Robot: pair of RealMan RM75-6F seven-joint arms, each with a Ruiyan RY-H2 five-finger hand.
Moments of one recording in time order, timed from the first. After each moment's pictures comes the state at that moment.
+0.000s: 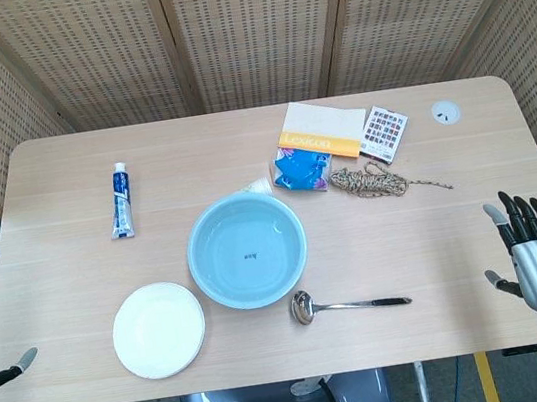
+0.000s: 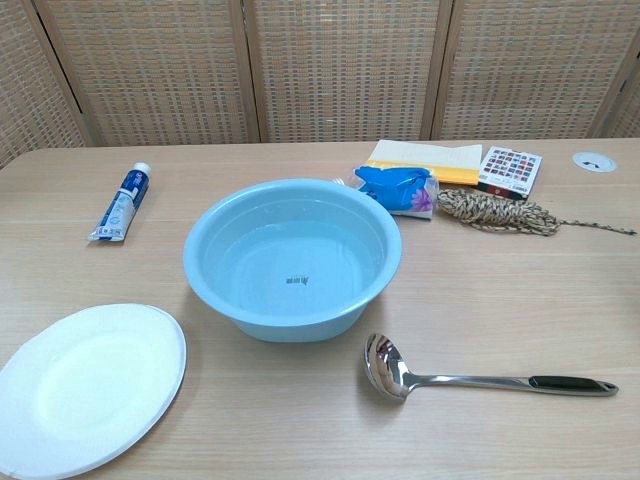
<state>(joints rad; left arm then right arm) -0.03 -1.04 -0.03 -1.78 1.57 1.59 0.04 0.21 -1.23 -0.04 -1.56 -1.43 1.66 -0.16</state>
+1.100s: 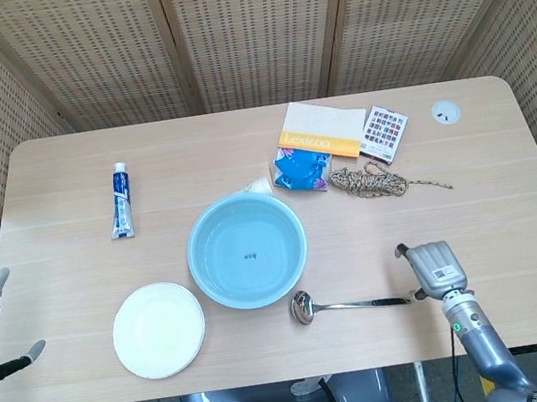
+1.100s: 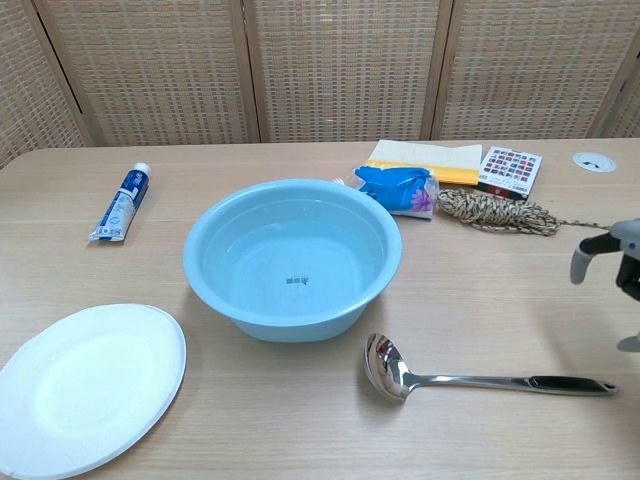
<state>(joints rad) -0.07 -1.06 -0.06 -1.78 1.50 1.51 0.10 0.44 -1.43 0.08 -1.67 -1.01 1.13 -0.62</state>
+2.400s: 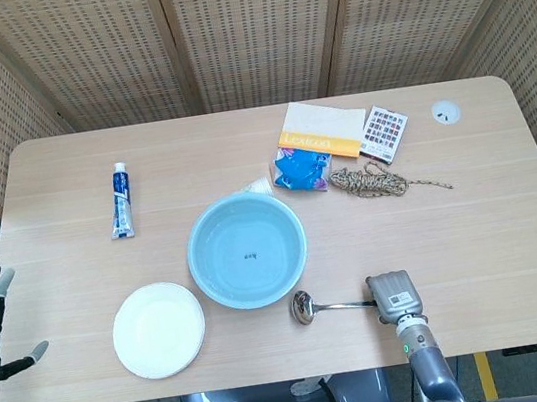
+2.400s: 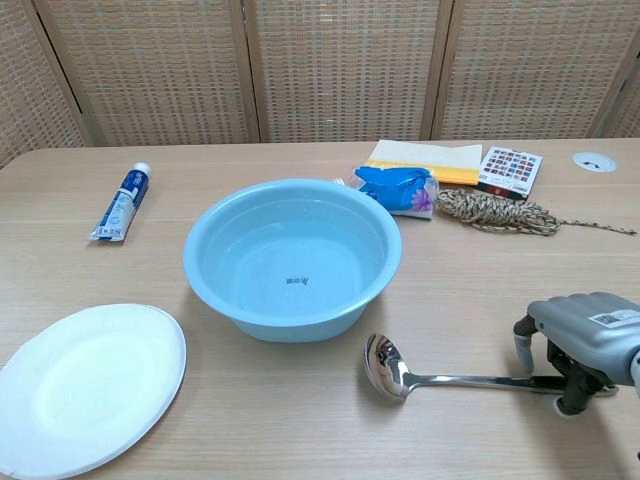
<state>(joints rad) -0.08 -1.07 -0.05 -1.78 1.50 1.51 0.11 0.49 -1.72 0.04 -1.61 -0.78 1.24 -0.88</state>
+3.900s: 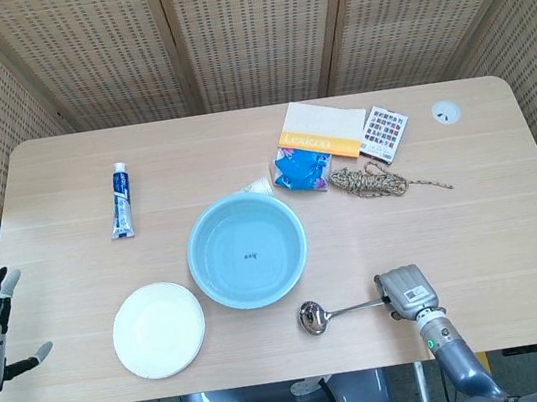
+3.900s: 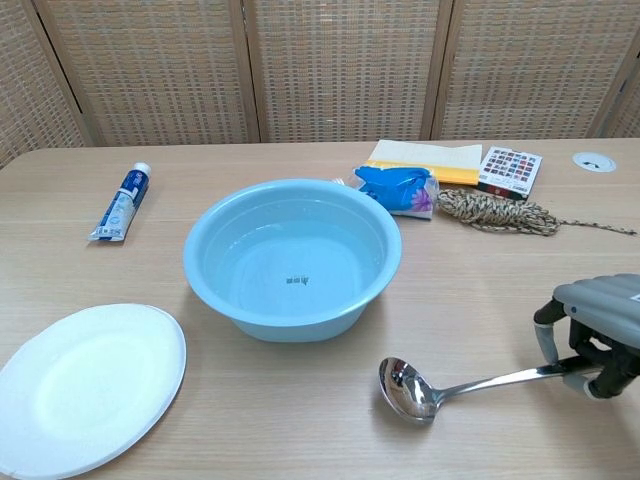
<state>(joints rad) -0.08 -1.08 -0.04 -1.78 1.50 1.50 0.13 0.50 -1.51 0.00 -1.67 -0.95 1.09 -0.67</state>
